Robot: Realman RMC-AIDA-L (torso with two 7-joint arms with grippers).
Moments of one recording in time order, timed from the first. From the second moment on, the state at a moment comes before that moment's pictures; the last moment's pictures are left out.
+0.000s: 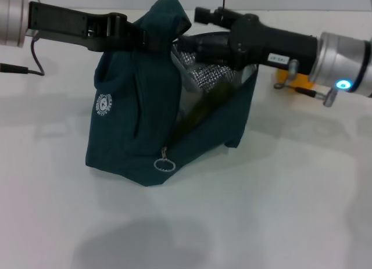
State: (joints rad) left arm -0.65 -2.02 0.75 1.15 2.07 1.77 -2.59; right arm 0.91 2.03 -1.32 -0.14 -1.01 -1.43 1.10
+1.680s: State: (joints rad) left arm -0.64 -2.04 0.75 1.15 2.05 1.78 -2.58; right arm 0.61 2.02 -1.23 -0.38 -0.96 -0.86 0.94
